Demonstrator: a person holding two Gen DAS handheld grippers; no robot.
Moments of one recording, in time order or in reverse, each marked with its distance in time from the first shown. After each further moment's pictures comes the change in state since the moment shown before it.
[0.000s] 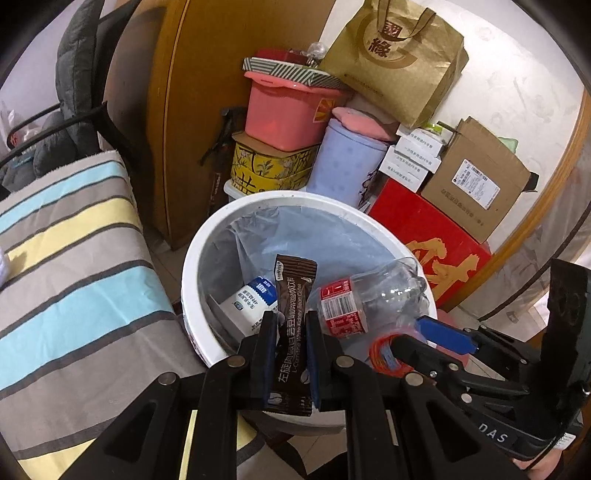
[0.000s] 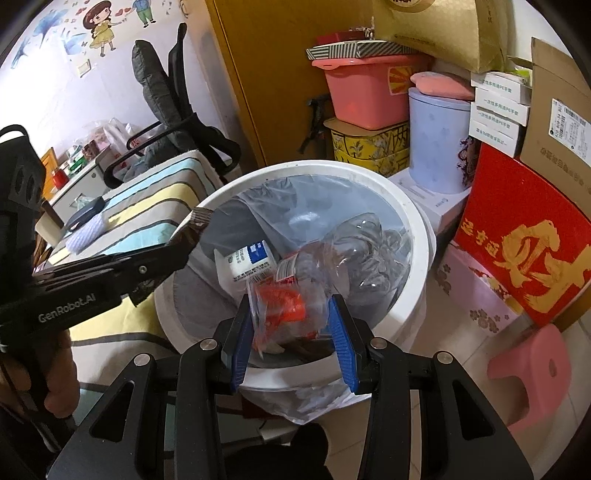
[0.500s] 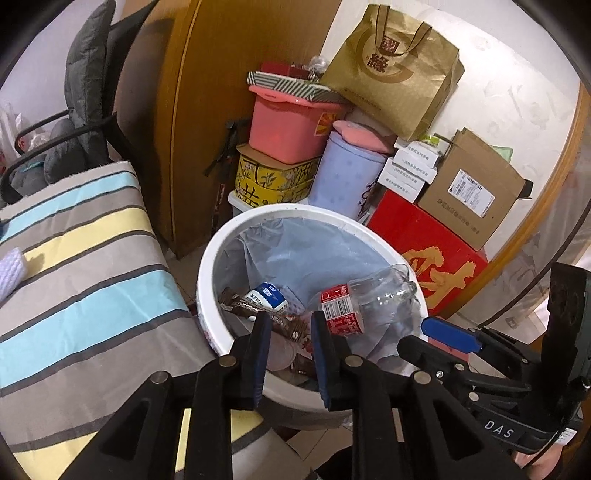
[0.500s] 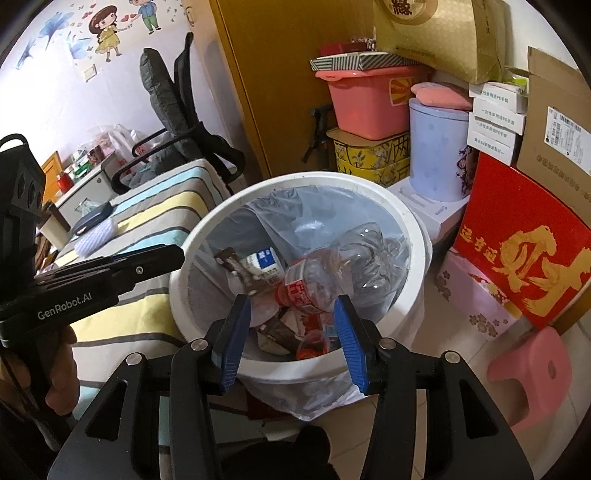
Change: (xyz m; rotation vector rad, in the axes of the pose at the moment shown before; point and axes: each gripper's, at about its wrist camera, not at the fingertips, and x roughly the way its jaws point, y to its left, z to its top) left arm -0.034 0.001 -0.005 0.002 -0.056 0.002; right arm -0.015 0.005 0.002 -0.005 -0.035 0.008
